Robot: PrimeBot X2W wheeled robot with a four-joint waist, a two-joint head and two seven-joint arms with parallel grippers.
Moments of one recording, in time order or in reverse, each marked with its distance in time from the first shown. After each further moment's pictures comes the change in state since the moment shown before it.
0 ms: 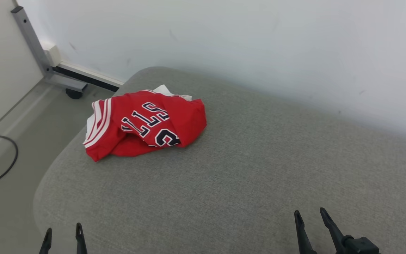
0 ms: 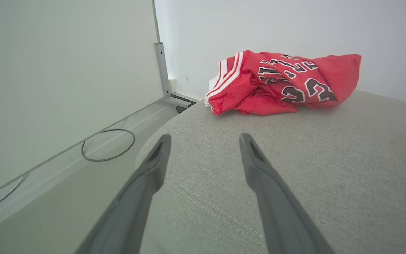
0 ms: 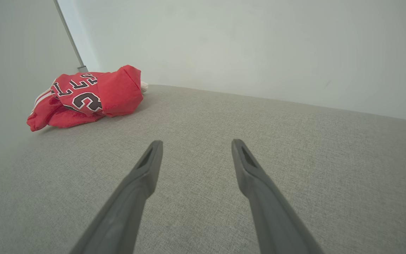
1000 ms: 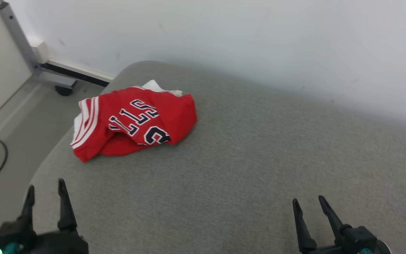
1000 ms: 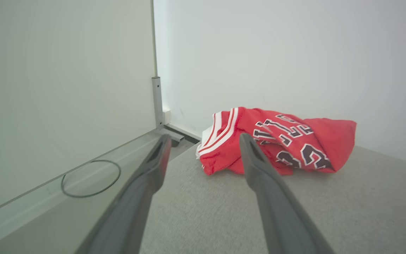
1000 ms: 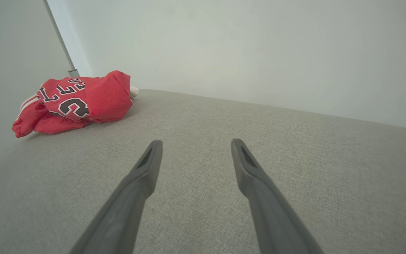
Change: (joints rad) left arm -0.143 0.001 0.053 0.010 -0.044 -0.026 0.000; right arm -0.037 0.000 0.002 -0.003 -0.026 0.000 0.000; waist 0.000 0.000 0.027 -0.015
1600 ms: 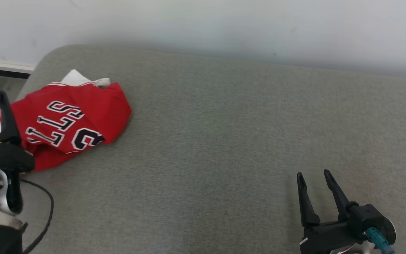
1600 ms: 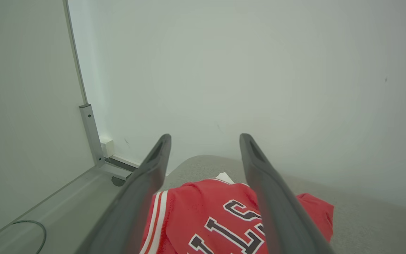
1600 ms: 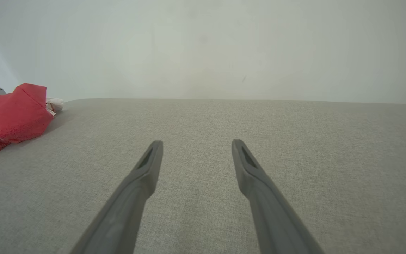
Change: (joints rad) left arm -0.503 0.219 0.002 0.291 -0.174 -0.057 0.057; right arm -0.101 0.000 -0.026 -0.018 -0.004 0.000 0.000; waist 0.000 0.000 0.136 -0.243
